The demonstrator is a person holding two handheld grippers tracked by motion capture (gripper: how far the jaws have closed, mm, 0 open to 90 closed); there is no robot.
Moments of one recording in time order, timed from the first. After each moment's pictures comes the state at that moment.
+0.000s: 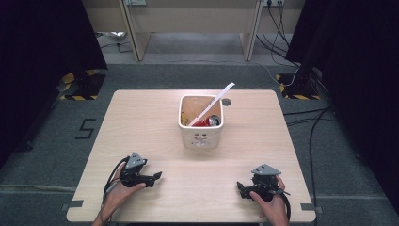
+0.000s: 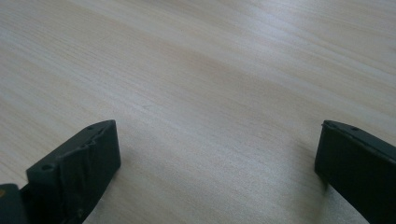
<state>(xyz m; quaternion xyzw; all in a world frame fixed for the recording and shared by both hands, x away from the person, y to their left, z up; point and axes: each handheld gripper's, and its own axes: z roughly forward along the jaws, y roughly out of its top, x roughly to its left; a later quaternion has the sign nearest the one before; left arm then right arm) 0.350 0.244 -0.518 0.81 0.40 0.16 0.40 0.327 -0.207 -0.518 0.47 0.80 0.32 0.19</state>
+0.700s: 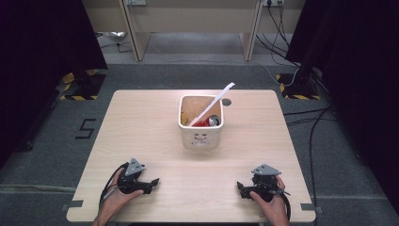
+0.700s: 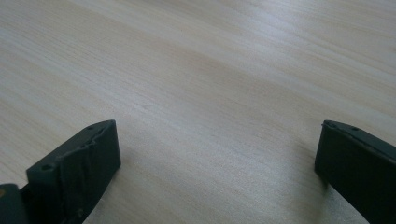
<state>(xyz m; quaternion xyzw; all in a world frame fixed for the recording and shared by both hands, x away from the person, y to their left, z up) 0.335 0.249 -0.523 0.82 0.40 0.17 0.37 0.327 -0.207 -0.518 0.47 0.80 0.32 0.19</state>
